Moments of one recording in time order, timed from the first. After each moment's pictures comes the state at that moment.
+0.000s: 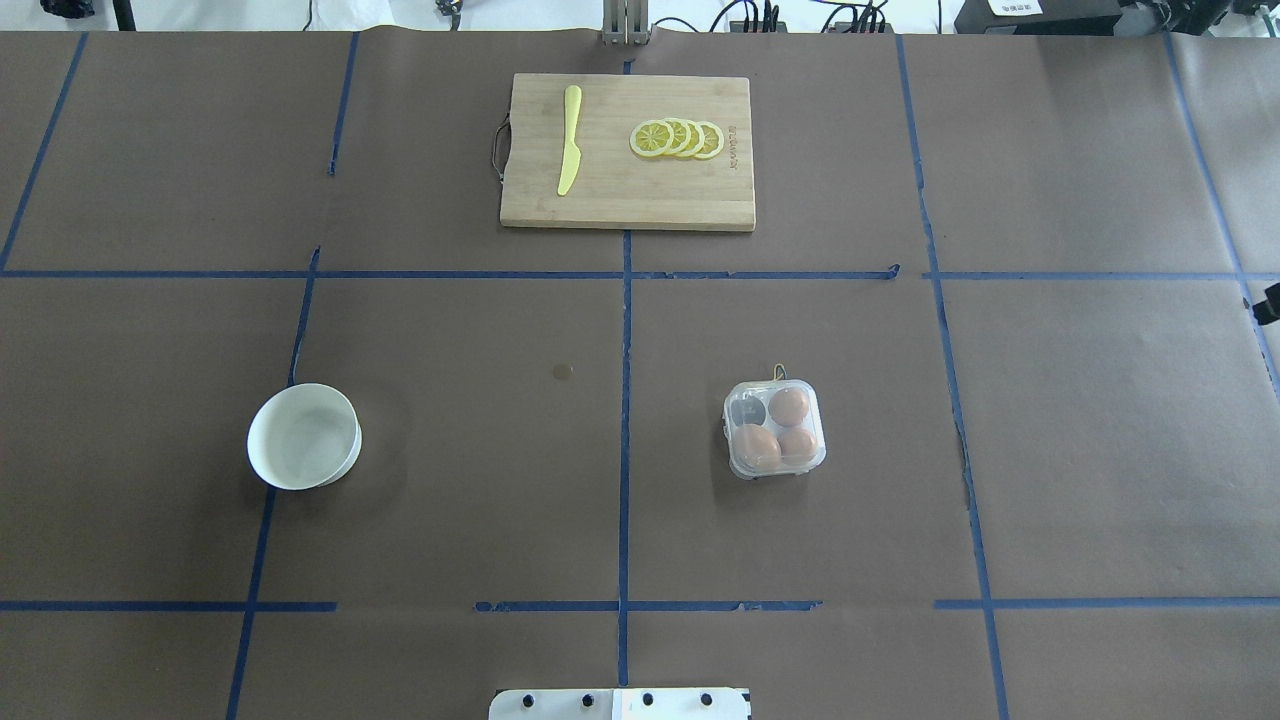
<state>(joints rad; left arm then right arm) -1.68 -1.60 -1.65 -1.53 -2.25 0.27 1.31 -1.71 1.92 -1.47 2.24 0.26</state>
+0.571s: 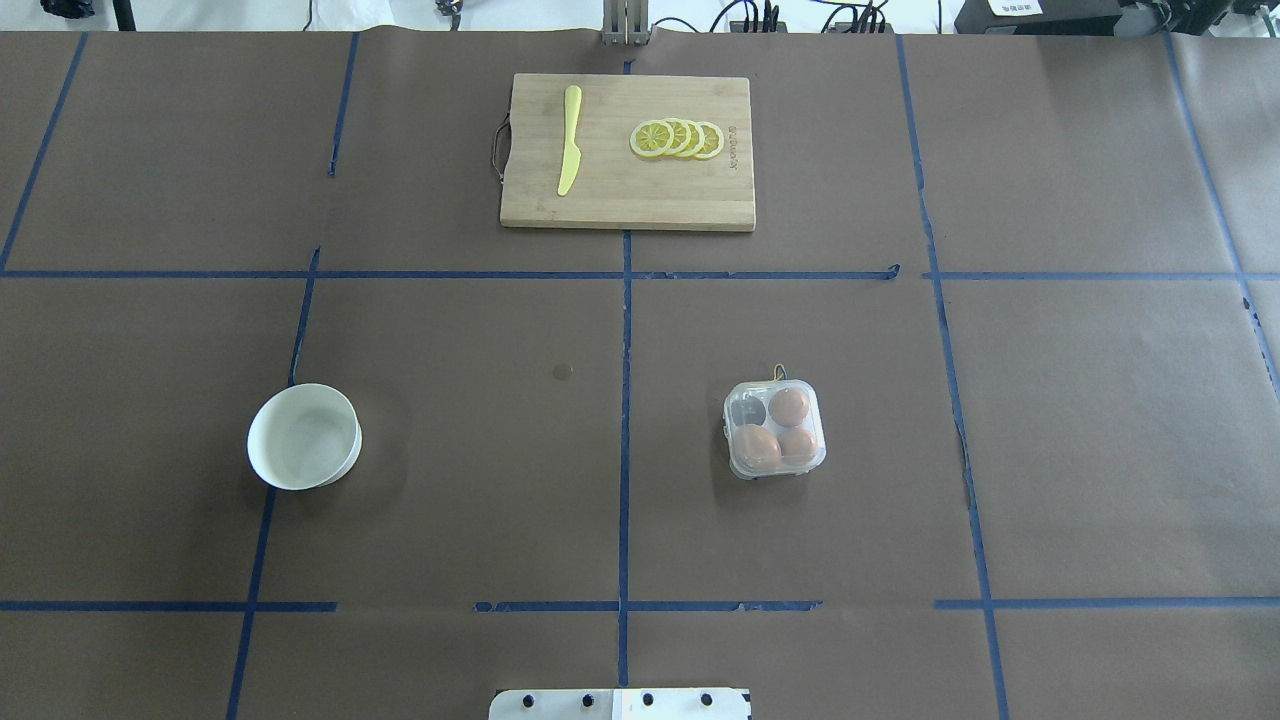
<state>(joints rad) -1.68 -1.60 -1.65 -1.53 -2.25 0.27 1.49 -1.84 1.90 -1.51 2.26 0.14</state>
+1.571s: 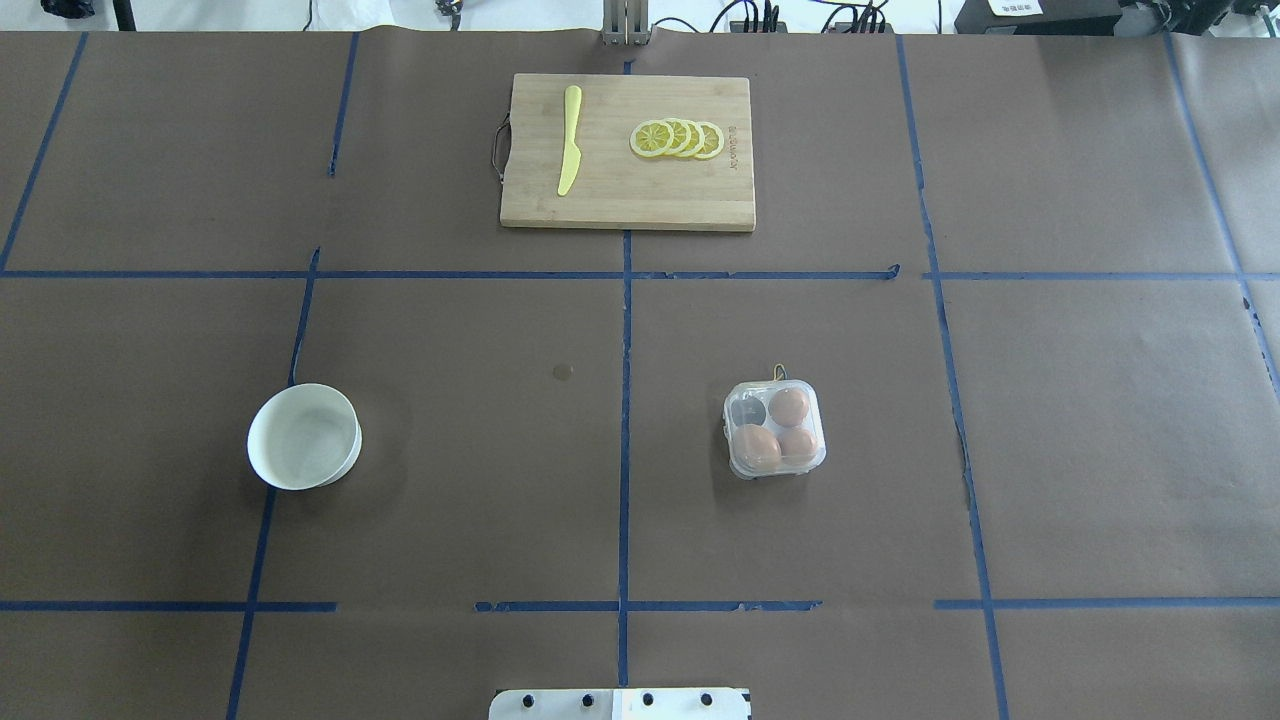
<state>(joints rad) -1.68 -1.58 -1.66 -1.53 -2.25 0.27 1.50 -1.85 1.95 -1.58 2.26 0.10</state>
